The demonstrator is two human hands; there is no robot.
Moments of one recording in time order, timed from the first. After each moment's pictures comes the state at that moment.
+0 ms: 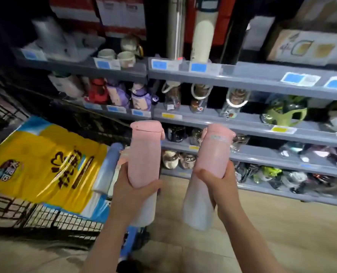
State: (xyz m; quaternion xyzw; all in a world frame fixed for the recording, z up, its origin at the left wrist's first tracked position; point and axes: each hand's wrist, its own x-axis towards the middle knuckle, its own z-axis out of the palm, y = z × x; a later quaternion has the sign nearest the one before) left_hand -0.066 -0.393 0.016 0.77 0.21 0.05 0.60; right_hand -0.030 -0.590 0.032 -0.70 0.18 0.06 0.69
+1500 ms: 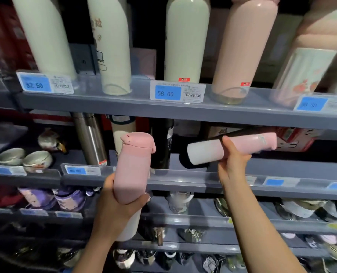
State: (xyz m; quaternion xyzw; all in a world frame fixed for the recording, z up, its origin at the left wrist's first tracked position) left_hand 0.233 -0.537 0.094 0.77 0.05 0.15 0.62; right_hand 0.345 -0.790 0.128 -0.33 0.18 -0.22 0.90
